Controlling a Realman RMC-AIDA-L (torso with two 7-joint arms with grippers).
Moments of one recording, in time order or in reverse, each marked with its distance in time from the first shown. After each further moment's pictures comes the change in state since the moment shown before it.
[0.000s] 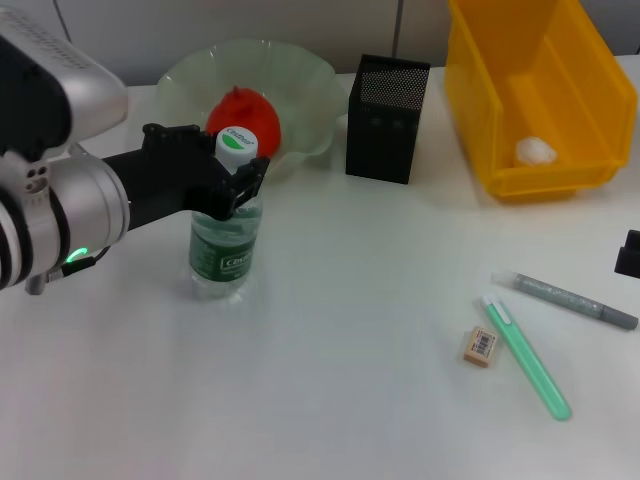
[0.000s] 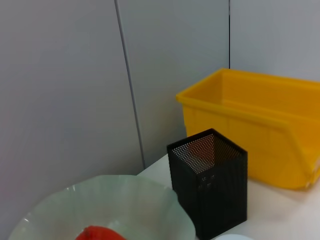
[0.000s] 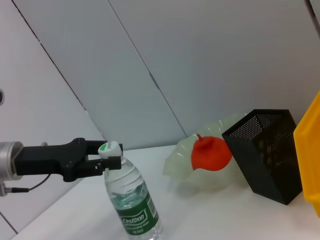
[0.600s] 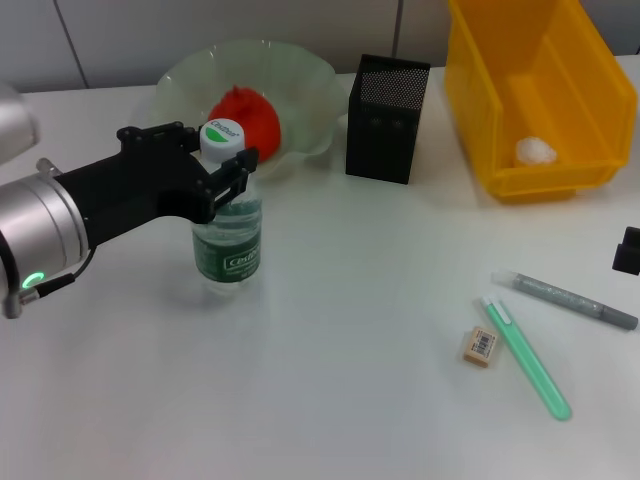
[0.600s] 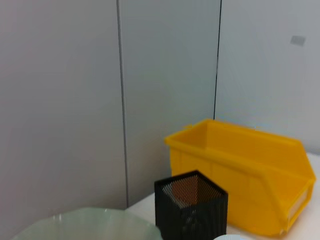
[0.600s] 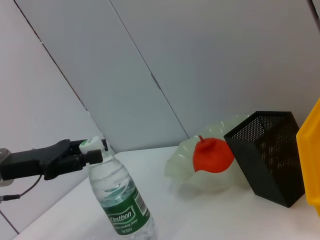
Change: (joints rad) left arm 0.111 -0.001 -0.090 0.057 -0.472 -0.019 0.400; right arm 0.007 0.000 0.000 0.000 -0.001 0.000 0.002
